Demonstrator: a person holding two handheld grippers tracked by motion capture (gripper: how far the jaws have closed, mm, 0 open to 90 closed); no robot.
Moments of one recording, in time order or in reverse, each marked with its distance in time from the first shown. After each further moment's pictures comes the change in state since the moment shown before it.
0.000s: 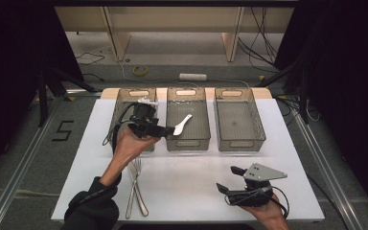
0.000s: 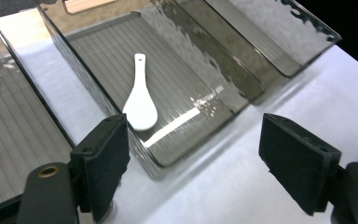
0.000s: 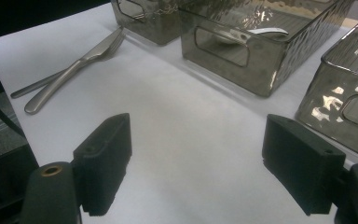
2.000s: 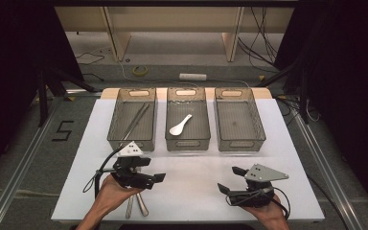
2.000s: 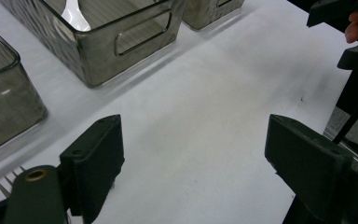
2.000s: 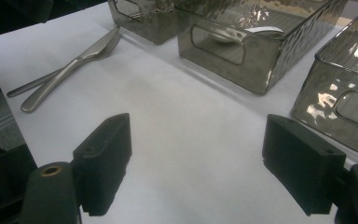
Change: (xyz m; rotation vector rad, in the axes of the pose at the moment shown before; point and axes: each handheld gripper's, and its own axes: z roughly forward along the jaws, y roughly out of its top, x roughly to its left) left arm -0.028 -0.110 -0.033 -0.012 -0.135 0.077; right arm -0.001 -0.002 -0.003 0.001 -0.014 0.002
